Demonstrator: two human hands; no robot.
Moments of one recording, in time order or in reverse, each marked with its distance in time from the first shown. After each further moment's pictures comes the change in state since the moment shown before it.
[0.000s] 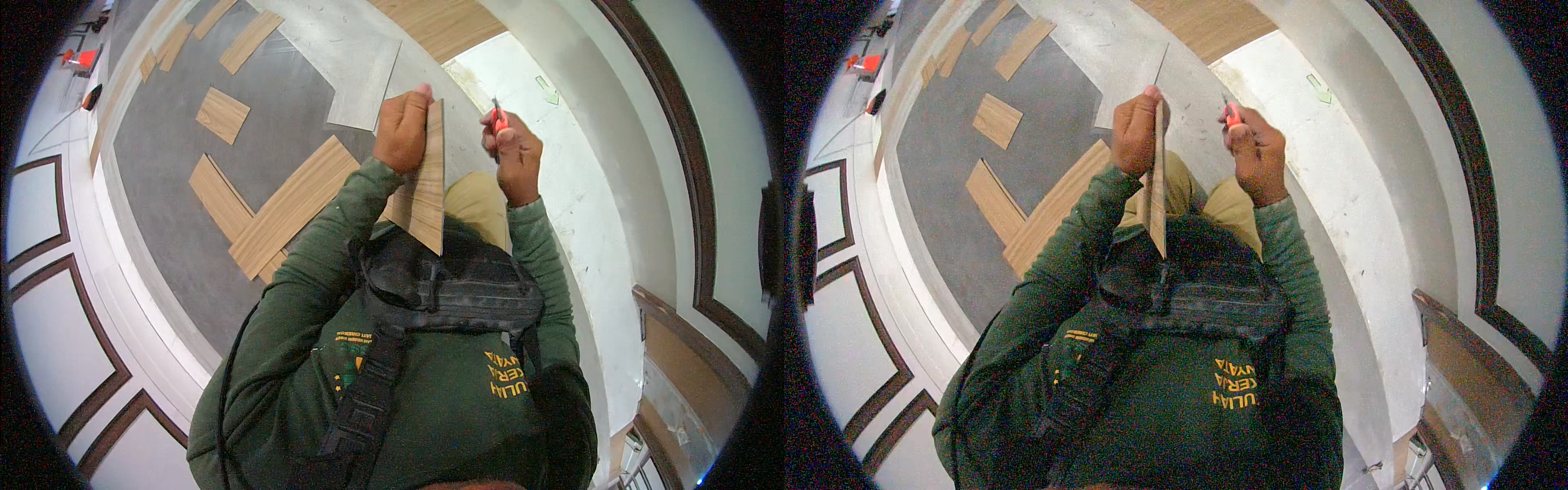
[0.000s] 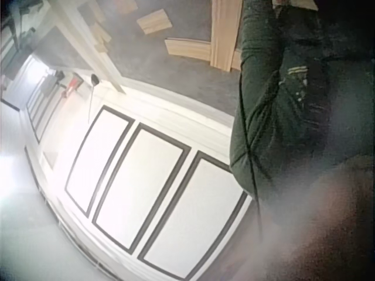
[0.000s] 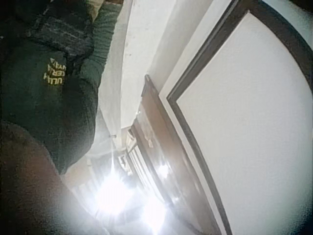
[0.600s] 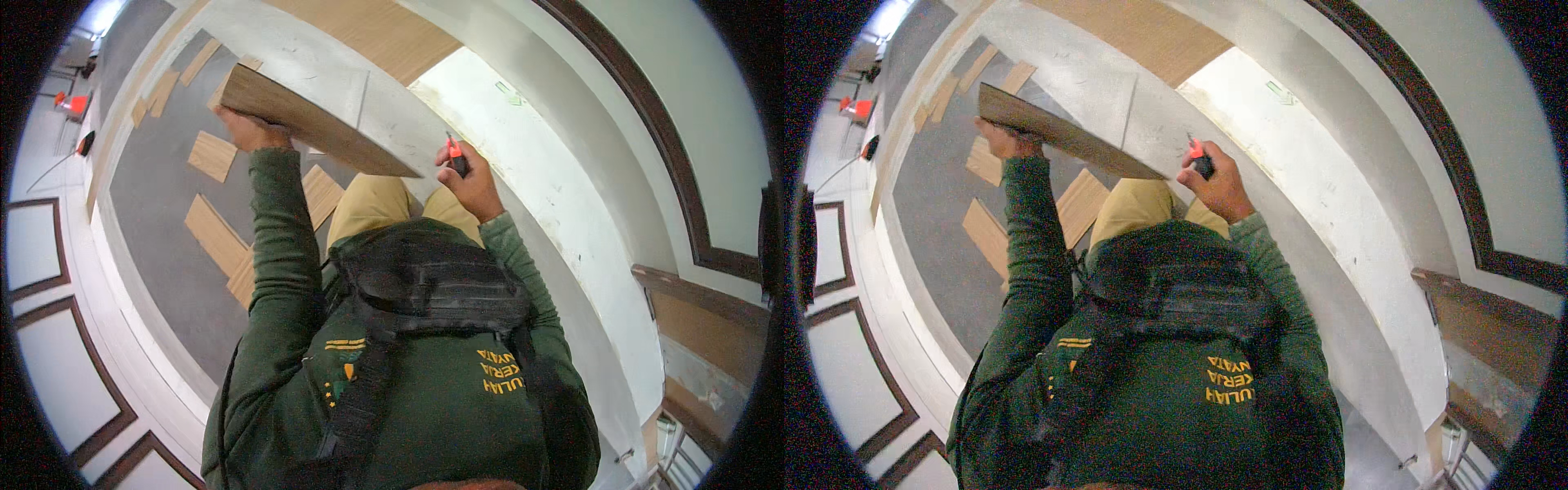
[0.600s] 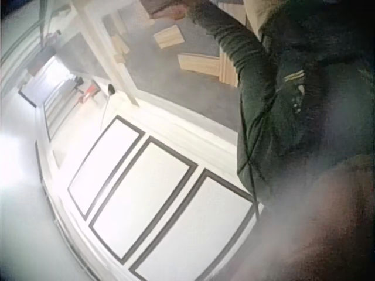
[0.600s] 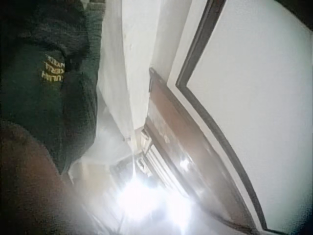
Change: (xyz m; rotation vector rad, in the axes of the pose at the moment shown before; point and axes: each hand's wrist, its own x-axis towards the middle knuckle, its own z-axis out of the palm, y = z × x) left_hand 0.045 0.022 -0.113 -0.585 0.884 -0.047; right_hand -0.058 0.021 -0.010 -0.107 -0.109 0.026
